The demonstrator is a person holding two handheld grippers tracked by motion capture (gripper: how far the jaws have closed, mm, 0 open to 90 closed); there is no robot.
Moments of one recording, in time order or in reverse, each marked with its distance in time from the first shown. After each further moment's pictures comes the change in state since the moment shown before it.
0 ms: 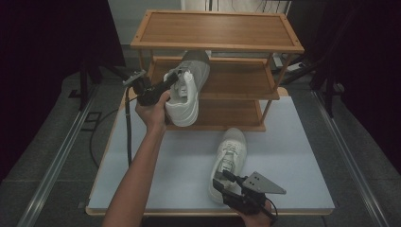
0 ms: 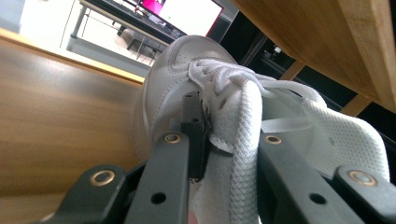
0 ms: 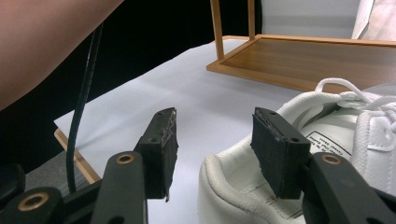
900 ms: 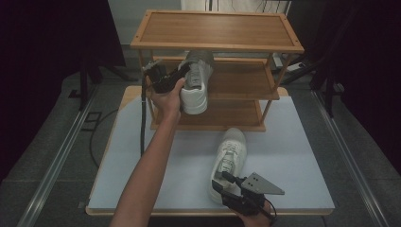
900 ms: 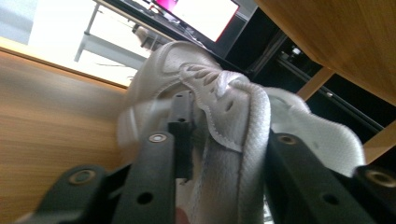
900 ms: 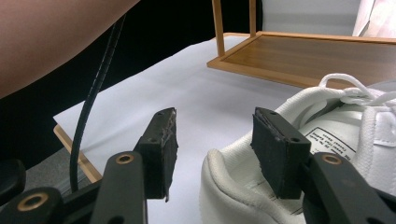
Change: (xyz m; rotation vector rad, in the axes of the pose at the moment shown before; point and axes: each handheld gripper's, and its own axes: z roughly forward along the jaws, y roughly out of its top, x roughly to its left) left arm -0.010 0.005 0.053 0.018 0.035 -0.019; right arm 0.002 -0.002 0.001 0.011 -0.002 -0.008
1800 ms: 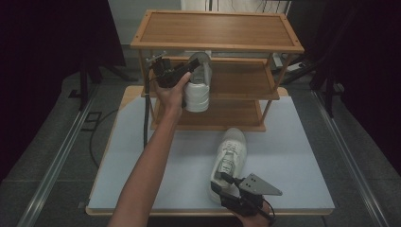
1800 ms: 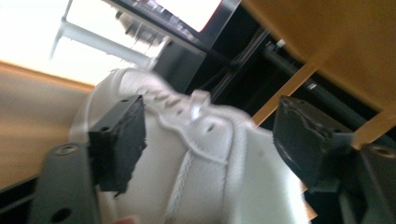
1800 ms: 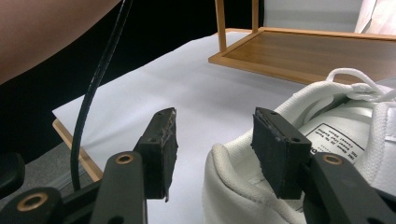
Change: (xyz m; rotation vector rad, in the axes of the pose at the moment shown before) left arm -0.008 0.016 0.008 0.018 -0.056 -0.029; right arm 0.002 -0.003 0.002 0.017 0.001 -0.011
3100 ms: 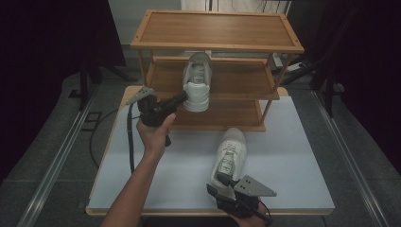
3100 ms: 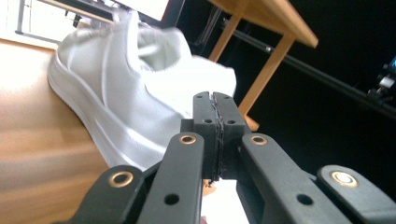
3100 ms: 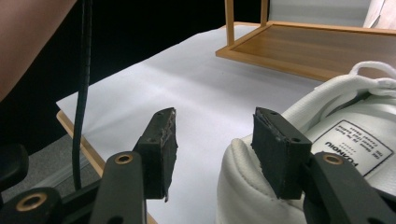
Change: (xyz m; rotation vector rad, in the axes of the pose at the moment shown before) left arm -0.028 -0.066 -0.107 0.068 -0.125 0.194; right arm 0.008 -0.004 0.008 0.024 0.016 -0.023
